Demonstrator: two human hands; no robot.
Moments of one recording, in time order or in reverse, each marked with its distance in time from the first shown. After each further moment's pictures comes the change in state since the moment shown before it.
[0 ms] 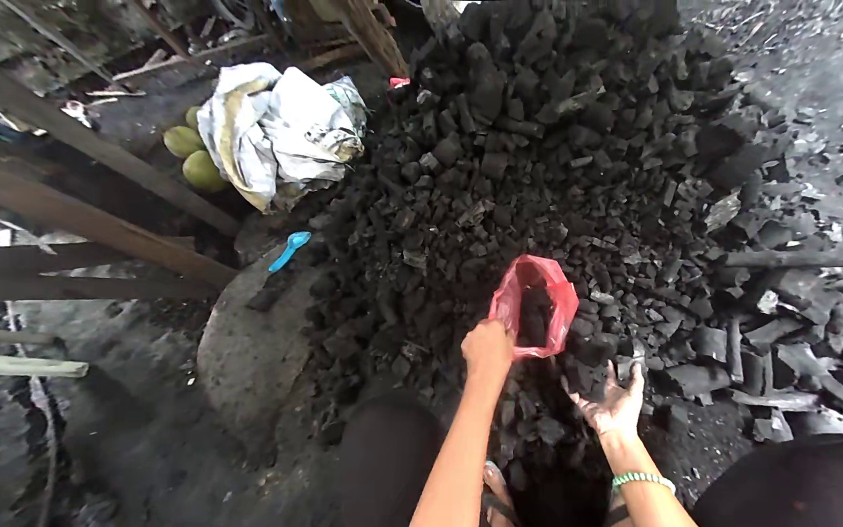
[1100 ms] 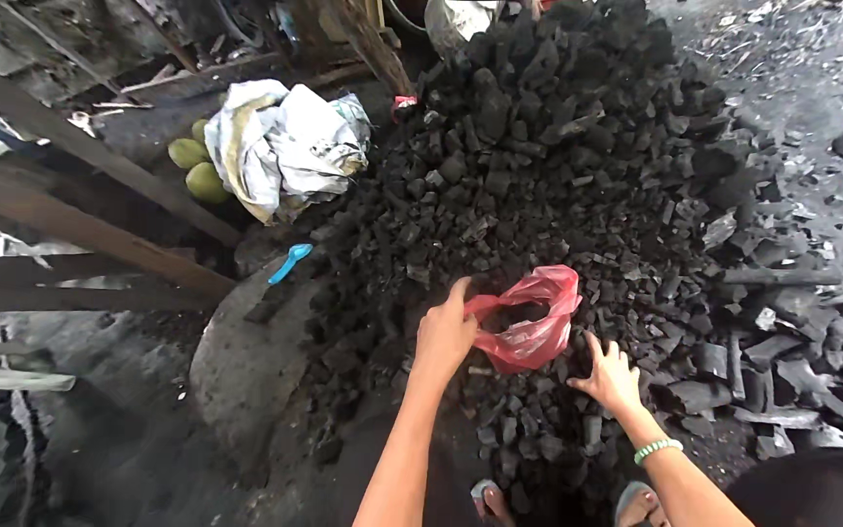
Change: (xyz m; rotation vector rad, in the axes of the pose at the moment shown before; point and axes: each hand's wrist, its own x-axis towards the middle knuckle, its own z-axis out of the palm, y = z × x) left_hand -0.004 -0.031 -0.091 -0.161 0.161 0.175; right_hand 0.053 -0.035 0.020 -2.145 -0.068 -0.616
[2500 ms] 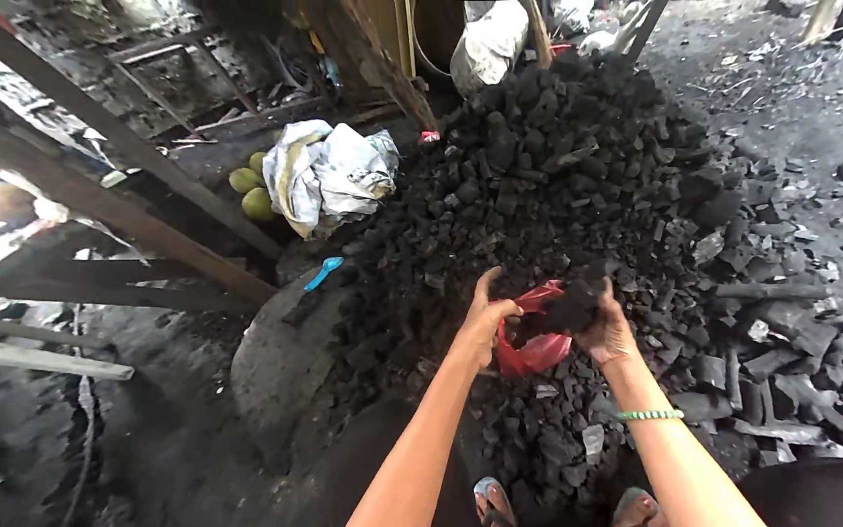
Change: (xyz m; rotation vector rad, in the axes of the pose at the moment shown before) left_hand -0.033 0.050 0.003 -1.021 -0.155 -0.138; right_hand -0.028 -0.086 -0.102 1.846 -0.155 -0.376
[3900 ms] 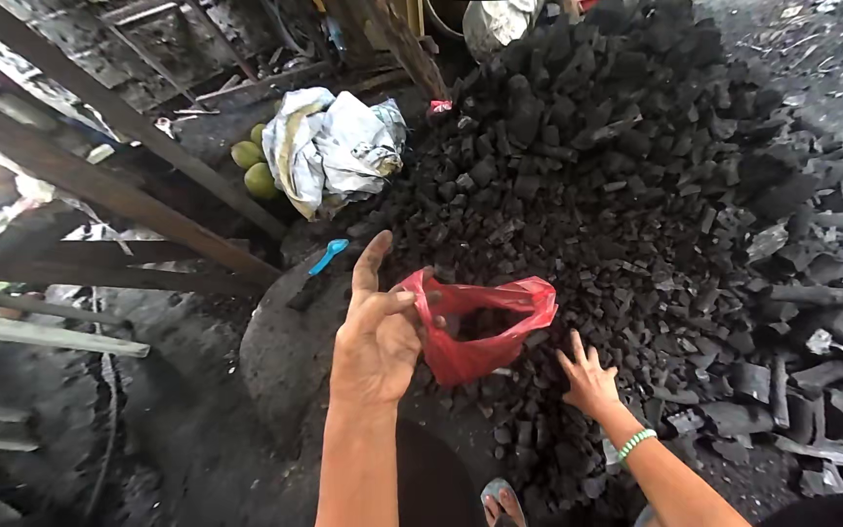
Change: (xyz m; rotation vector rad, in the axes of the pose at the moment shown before) left_hand -0.053 0.035 -0.085 -0.366 0.147 0.477; right_hand 0.003 0.116 -0.070 -2.043 -0.357 0.385
